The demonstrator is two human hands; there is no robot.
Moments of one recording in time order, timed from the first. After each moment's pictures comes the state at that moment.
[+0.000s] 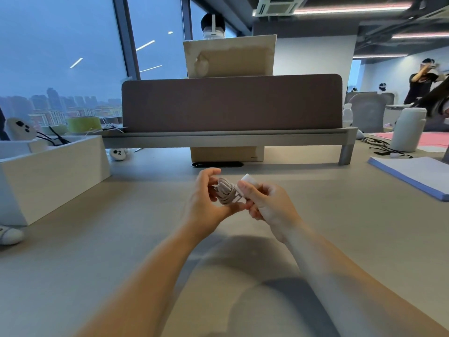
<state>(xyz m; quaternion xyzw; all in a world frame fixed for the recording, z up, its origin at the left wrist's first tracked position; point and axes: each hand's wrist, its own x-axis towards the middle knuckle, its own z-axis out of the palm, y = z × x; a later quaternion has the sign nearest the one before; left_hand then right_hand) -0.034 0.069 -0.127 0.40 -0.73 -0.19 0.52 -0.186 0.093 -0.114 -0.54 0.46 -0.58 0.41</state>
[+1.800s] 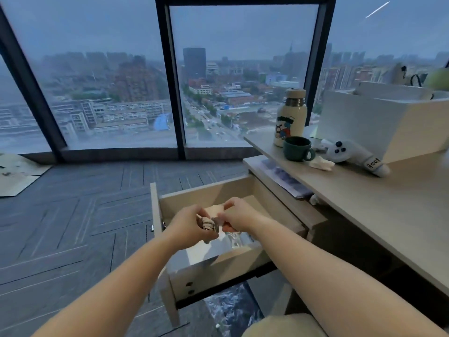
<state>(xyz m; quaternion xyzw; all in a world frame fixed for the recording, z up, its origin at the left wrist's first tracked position) 0.412 0.436 -0.216 0.89 -0.25 -0.17 0.35 0.368 0.283 -0.220 -0.82 0.22 0.04 0.52</state>
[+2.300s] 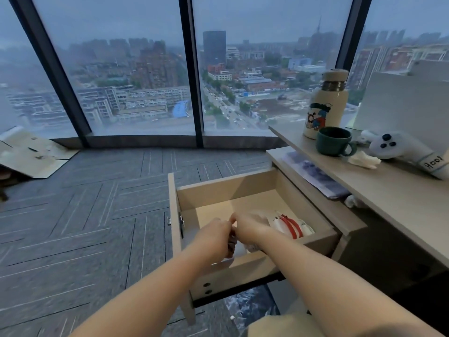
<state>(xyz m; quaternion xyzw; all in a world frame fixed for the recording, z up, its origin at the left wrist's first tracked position) 0.418 0.417 -0.264 0.92 -0.35 -0.14 0.12 0.407 0.292 -0.277 -0.95 0.18 0.13 0.21</state>
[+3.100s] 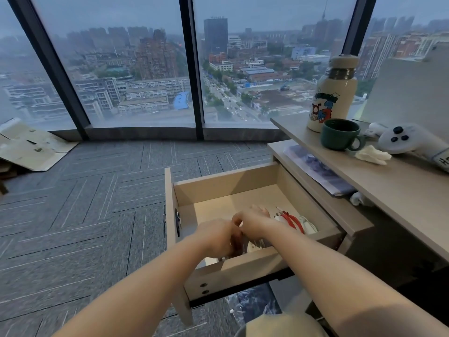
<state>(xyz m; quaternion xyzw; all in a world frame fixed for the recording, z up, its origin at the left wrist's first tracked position) 0.436 0.407 -0.263 0.89 -0.41 -0.20 0.04 0.424 0.266 -0.294 -0.97 0.06 0.15 0.15</state>
